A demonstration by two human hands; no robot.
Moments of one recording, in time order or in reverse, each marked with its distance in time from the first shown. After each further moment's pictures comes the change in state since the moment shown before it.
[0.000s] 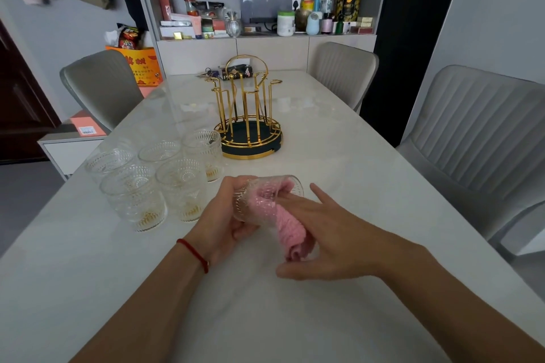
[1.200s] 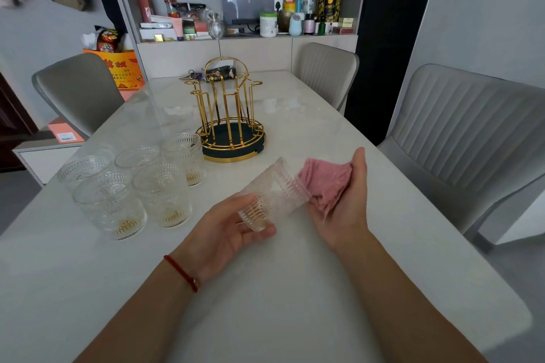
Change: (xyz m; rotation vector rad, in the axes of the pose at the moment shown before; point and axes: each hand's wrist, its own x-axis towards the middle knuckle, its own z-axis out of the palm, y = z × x) left_hand -0.009 -0.014 0.012 -0.276 -0.250 -0.088; right_hand 0.024 0.031 0.012 1.985 0.972 0.387
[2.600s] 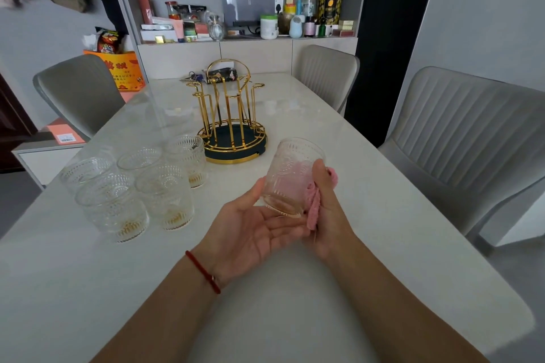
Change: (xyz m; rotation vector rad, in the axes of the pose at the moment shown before) left_hand -0.002 0.005 0.039 -0.148 -0.090 -0.215; right_hand -0.009 0.022 0.006 -0.139 -0.202 0.151
